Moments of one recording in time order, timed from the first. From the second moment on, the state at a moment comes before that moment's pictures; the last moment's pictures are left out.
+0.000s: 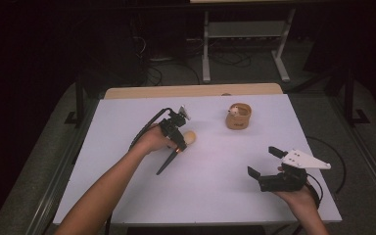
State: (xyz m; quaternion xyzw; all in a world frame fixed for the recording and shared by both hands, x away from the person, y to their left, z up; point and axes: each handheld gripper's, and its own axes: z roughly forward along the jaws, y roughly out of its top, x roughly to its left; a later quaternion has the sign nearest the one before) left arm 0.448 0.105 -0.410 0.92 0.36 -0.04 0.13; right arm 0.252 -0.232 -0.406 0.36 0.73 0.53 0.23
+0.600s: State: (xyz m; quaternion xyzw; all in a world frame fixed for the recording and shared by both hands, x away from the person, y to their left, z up) left arm 0.447 0.099 -0.414 0.92 0.37 -0.04 0.11; right arm 0.252 -0.234 -0.405 0.36 0.73 0.53 0.23
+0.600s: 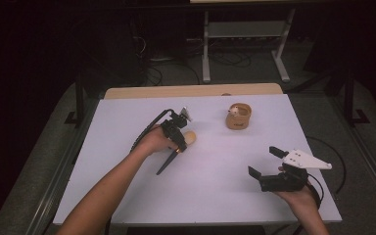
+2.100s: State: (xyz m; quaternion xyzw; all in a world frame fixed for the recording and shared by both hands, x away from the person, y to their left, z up) left arm 0.441 0.135 -0.386 0.89 0.37 -0.07 0.24; right arm 0.252 -0.233 -0.406 0.37 0.73 0.54 0.22
